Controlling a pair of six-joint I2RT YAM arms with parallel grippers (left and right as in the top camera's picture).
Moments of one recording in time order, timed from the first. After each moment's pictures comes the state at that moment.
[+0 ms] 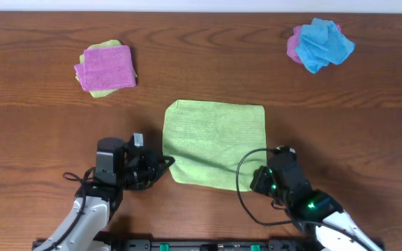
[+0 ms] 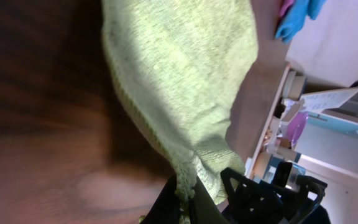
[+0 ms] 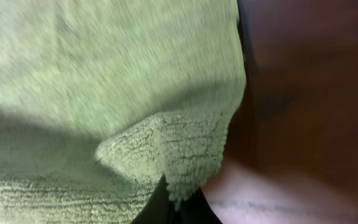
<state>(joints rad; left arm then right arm) -0.14 1.17 0.25 0.12 0.76 -1.08 0.53 0.94 0.32 -0.33 0.00 0.89</state>
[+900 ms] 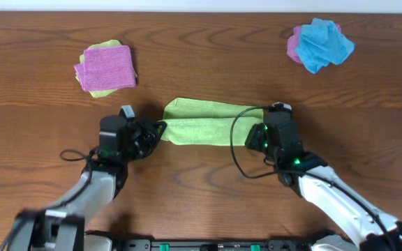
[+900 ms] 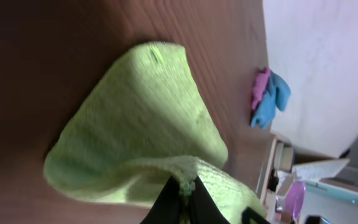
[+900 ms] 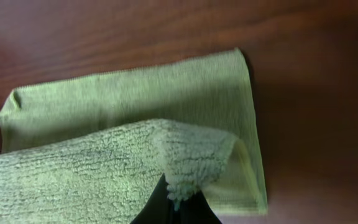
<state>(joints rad) -0.15 1.42 0.41 0.40 0.47 -1.19 0.40 1.35 0.56 -0.02 0.07 0.67</state>
